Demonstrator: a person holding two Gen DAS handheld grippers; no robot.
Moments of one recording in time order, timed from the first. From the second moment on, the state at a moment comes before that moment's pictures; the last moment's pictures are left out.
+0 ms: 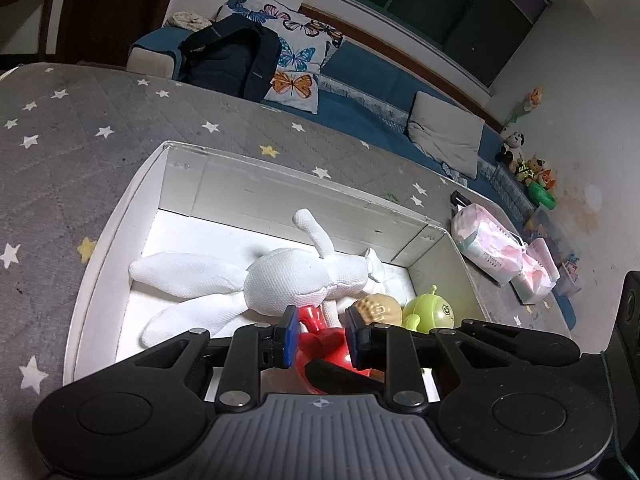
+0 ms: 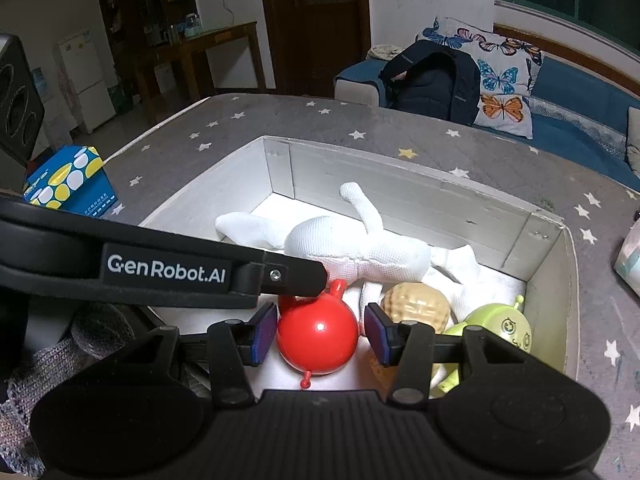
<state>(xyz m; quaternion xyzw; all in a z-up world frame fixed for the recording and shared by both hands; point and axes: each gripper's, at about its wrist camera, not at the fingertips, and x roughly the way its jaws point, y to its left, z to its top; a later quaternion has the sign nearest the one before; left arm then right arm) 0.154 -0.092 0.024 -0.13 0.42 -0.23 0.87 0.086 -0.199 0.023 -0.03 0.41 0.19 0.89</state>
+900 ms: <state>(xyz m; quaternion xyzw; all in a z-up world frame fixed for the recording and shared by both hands) 0.063 -0.073 0.061 -0.13 0.35 -0.23 0.90 -0.013 -0.205 0.066 0.00 0.31 0.18 0.93</state>
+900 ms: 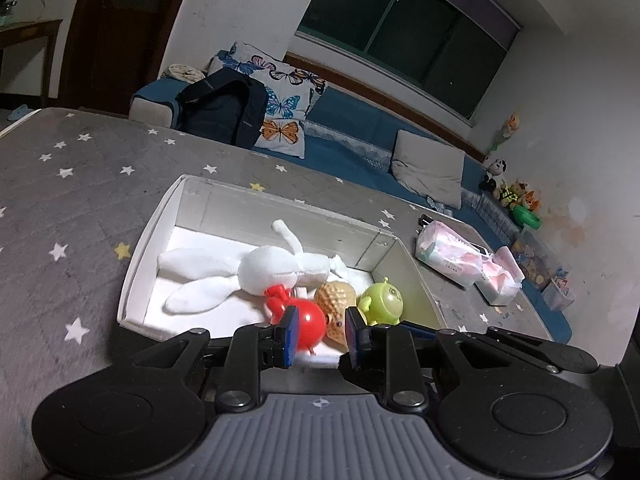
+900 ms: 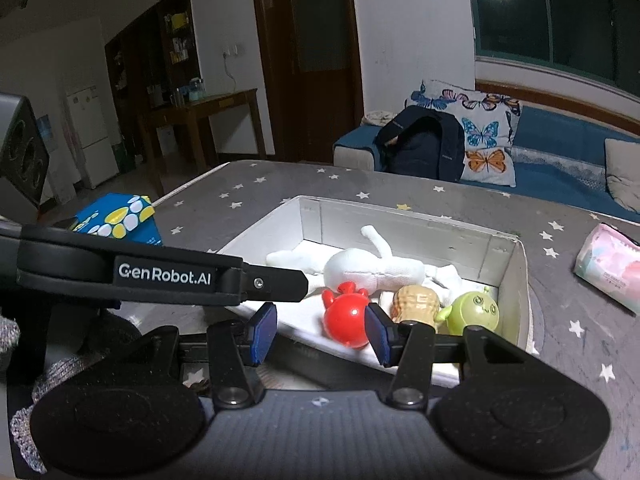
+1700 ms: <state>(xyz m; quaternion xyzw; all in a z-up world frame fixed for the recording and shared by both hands) 0.006 -0.064 0.056 -0.14 0.34 -0.22 0.91 -0.076 -0.205 0.058 0.02 0.28 0.17 0.94</state>
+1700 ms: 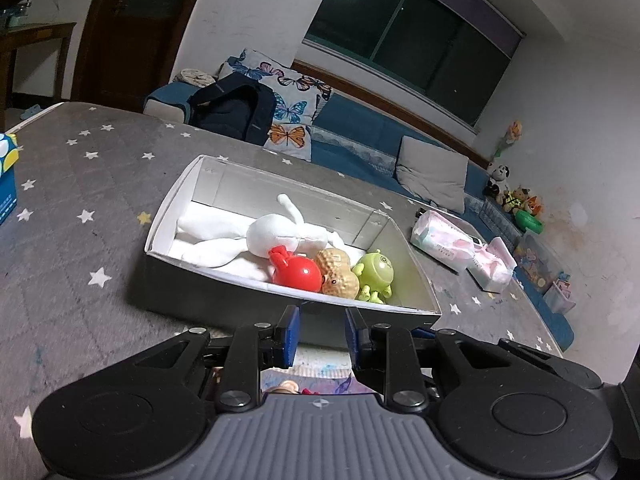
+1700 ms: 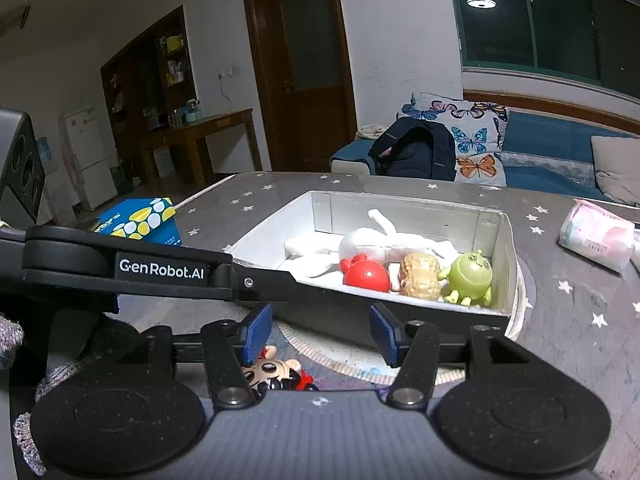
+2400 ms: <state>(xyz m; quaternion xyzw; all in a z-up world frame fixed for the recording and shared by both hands) -0.018 -0.051 0.042 -0.14 0.35 -0.20 0.91 -0.106 -0.201 0.050 0.03 0.28 0.17 0.94</state>
